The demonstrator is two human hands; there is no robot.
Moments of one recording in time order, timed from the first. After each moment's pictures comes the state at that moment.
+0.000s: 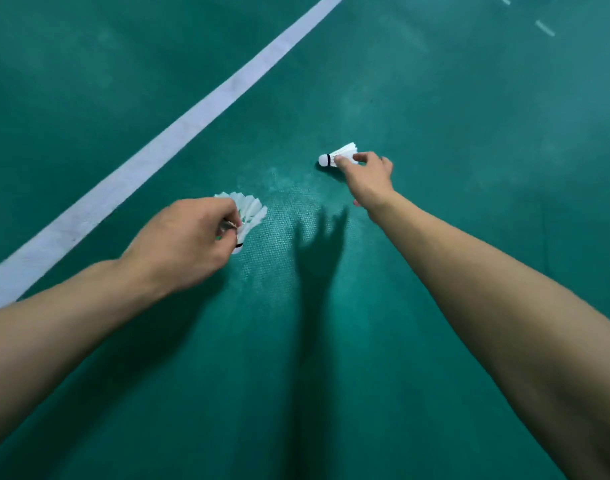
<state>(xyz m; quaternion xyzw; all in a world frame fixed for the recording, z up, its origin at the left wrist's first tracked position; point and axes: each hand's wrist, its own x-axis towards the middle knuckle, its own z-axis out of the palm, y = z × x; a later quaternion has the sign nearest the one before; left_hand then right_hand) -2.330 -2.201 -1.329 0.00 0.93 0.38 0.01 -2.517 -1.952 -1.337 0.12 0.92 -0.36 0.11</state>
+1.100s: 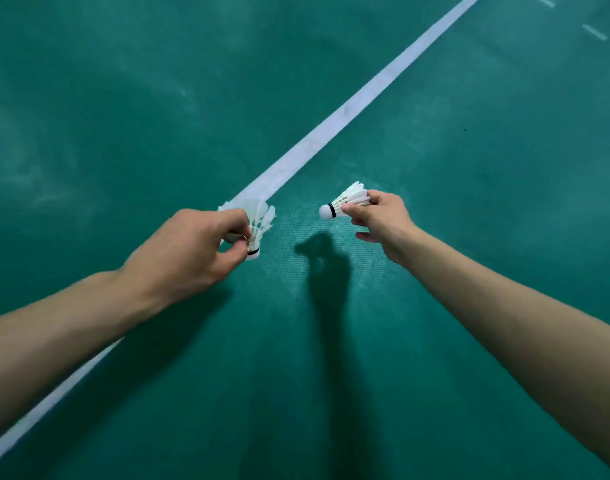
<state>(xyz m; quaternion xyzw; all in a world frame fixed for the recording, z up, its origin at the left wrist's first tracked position) -2.200 -2.358 -1.305 0.00 0.93 0.36 -0.07 -2.391 -2.110 -1.339 0.04 0.84 -0.50 0.22</state>
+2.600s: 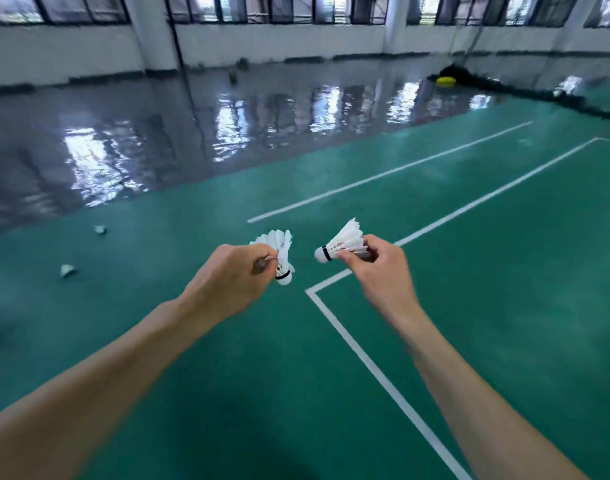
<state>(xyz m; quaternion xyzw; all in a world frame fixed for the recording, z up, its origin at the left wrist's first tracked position) -1.341 -1.936 -0.243 -0.81 0.50 0.02 -0.31 -1.515 -2.110 -0.262 -0.76 0.29 -0.36 0.45</state>
